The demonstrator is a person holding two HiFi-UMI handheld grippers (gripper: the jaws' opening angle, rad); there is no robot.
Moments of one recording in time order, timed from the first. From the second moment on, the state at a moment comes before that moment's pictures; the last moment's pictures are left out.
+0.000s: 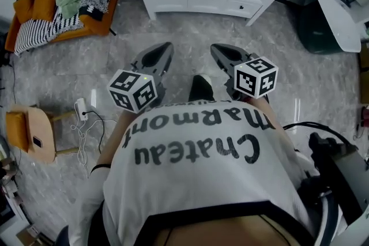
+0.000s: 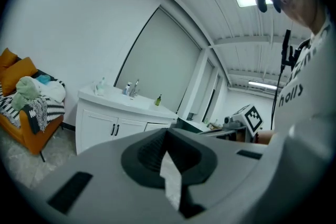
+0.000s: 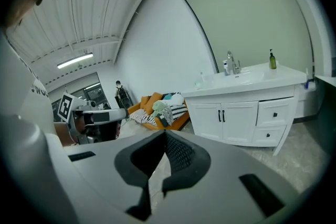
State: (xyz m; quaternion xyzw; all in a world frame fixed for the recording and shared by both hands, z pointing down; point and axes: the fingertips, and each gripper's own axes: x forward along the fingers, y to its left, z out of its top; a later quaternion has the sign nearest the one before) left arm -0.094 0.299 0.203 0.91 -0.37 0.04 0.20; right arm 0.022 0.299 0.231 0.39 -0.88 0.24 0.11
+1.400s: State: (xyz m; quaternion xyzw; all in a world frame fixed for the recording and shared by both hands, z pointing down) left arm -0.037 0.100 0.209 0.85 -0.47 0.03 0.21; right arm 0.086 0.069 0.237 0.30 -0.92 0.22 0.15
